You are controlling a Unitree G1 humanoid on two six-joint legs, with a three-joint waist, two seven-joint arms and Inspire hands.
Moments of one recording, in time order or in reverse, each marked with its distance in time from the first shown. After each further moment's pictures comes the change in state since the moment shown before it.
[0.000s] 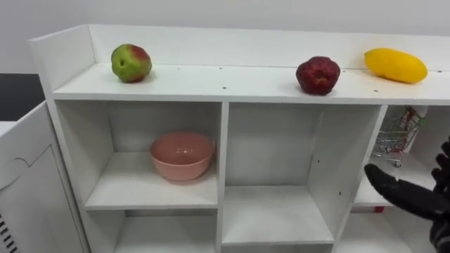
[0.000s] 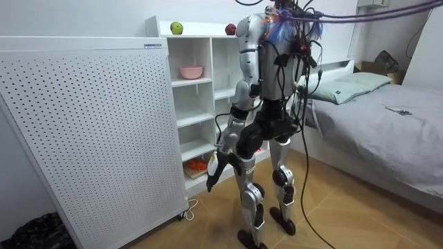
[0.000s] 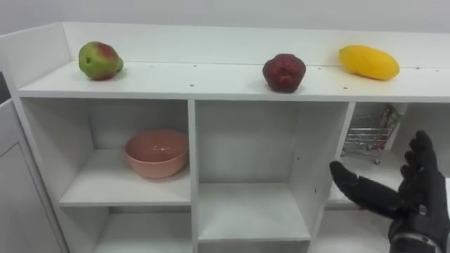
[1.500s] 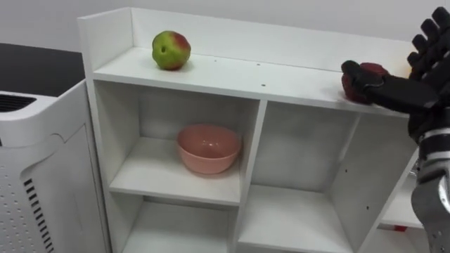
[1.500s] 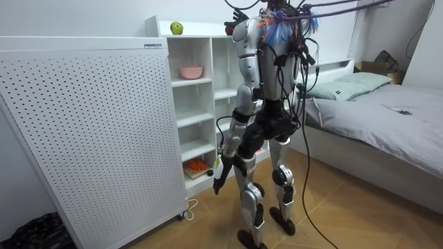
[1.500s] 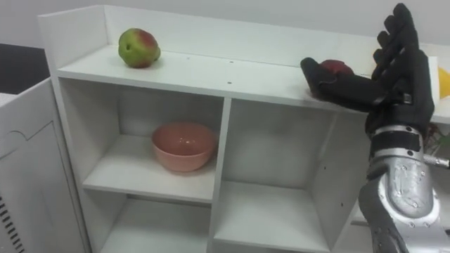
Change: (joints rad) left arm -0.029 0.009 0.003 -0.035 0.050 0.029 -0.046; right arm -0.421 -0.149 0.075 0.171 0.092 0.047 0.151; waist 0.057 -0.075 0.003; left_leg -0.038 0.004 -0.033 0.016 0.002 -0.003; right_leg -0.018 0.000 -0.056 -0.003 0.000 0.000
